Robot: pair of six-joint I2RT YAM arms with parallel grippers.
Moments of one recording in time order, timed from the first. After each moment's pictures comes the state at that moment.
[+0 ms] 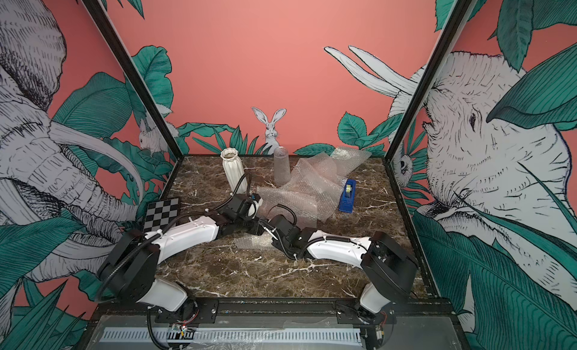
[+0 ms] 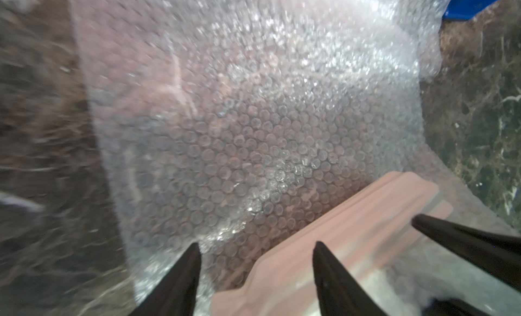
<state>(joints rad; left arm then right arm) -0.65 1.44 0.83 -0.29 0.09 -0.32 1.00 1.57 0.90 -0.21 0.32 -0.21</state>
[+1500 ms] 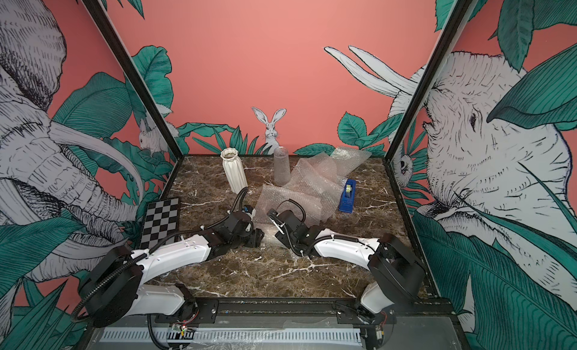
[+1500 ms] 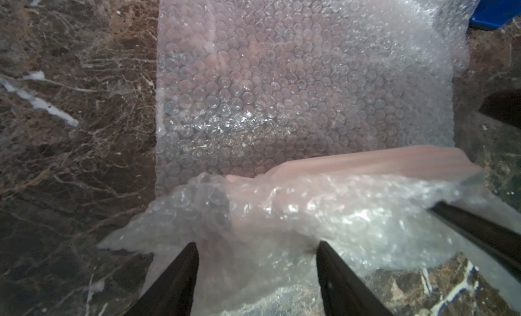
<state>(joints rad) -0.77 1.34 0.62 -0.16 -0.08 -0.49 0.93 1.50 0.85 -0.18 0.28 -0.14</state>
